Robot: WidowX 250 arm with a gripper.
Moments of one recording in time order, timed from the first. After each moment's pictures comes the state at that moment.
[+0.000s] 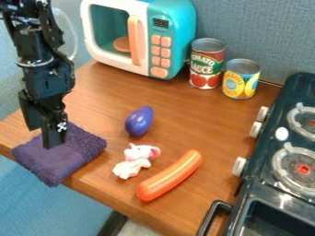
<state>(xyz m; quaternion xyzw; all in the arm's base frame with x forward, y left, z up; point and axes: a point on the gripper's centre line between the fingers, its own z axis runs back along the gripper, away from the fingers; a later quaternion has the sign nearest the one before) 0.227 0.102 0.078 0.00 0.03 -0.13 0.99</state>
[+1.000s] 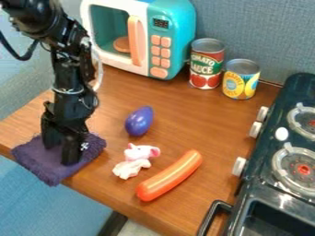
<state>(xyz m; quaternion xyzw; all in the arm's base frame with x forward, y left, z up) 0.253 0.110 0.018 0.03 0.13 -0.10 0.99</state>
